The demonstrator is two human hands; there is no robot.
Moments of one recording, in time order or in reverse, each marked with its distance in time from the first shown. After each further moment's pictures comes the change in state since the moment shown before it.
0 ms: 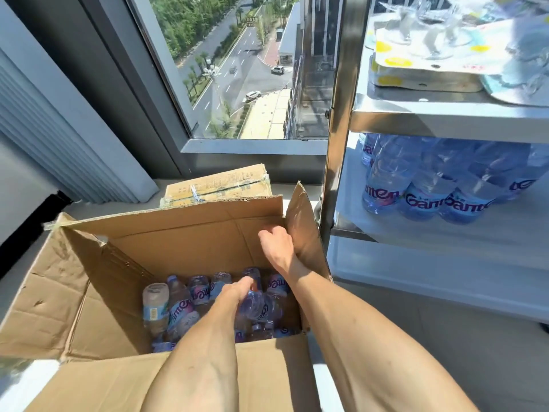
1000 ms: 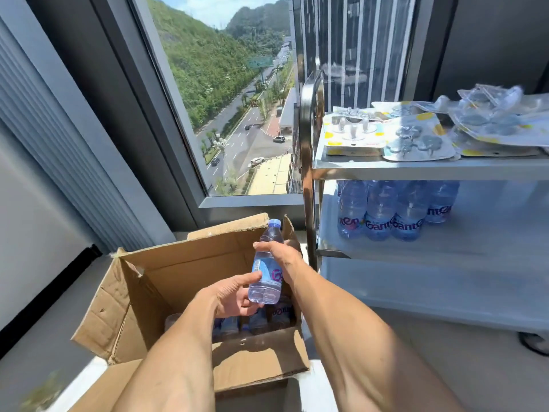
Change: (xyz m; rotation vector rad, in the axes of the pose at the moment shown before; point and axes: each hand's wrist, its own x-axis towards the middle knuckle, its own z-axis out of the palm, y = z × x) left_hand -0.174 0.009 -0.078 -0.178 -0.611 0.314; right_hand -0.118 -0.055 -0.061 0.478 -0.098 0.153
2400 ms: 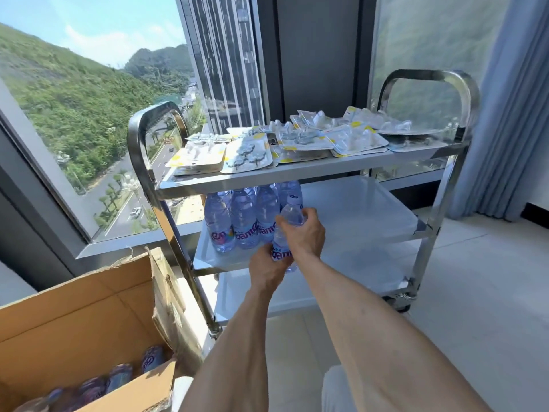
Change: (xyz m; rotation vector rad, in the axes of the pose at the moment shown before) left_hand 0.095 -0.013 0.367 0.694 0.354 0.893; right_hand -0.075 0.000 -0.321 -0.169 0.941 -0.691
